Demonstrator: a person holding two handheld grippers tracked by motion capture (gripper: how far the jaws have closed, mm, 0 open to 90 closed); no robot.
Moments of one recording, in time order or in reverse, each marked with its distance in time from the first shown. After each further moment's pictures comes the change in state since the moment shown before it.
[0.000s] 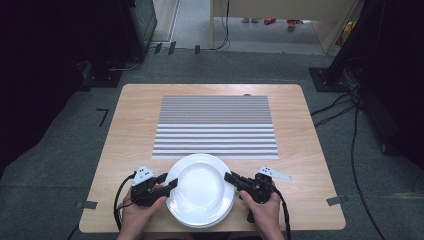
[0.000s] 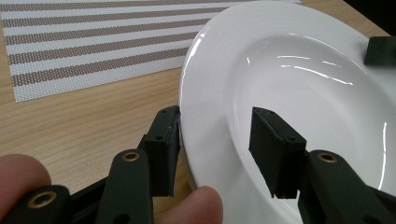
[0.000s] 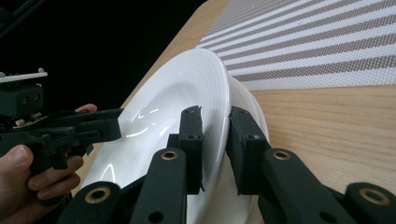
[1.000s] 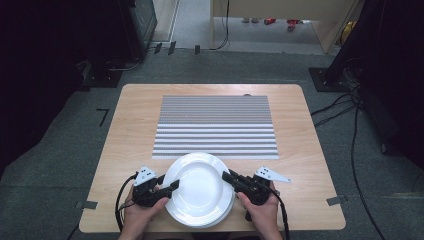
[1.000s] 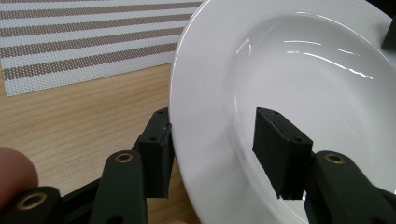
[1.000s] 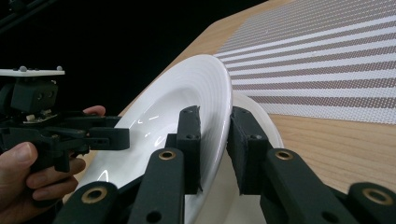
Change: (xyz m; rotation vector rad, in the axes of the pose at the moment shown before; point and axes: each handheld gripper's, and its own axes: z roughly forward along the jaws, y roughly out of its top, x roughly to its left) left arm -0.003 -0.002 0.004 0.014 0.008 0.003; right arm 0.011 0.000 0.001 -0.062 0.018 -0.125
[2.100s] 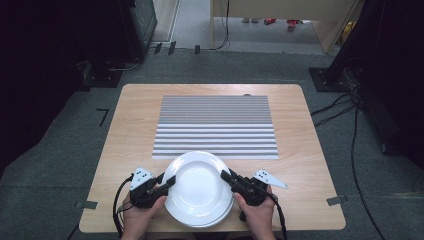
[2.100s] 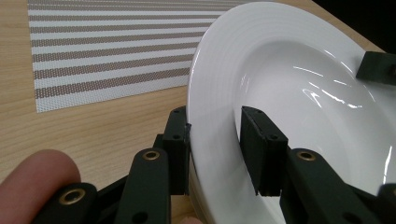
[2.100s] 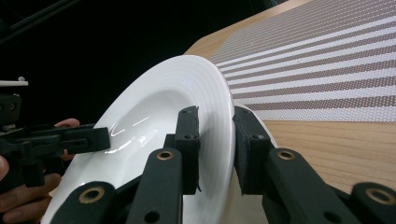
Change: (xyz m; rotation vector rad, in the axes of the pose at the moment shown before) left arm -0.004 0.001 -0.011 -0.101 0.040 -0.019; right arm 0.002 -0.013 0.008 -0.088 -0.062 0.022
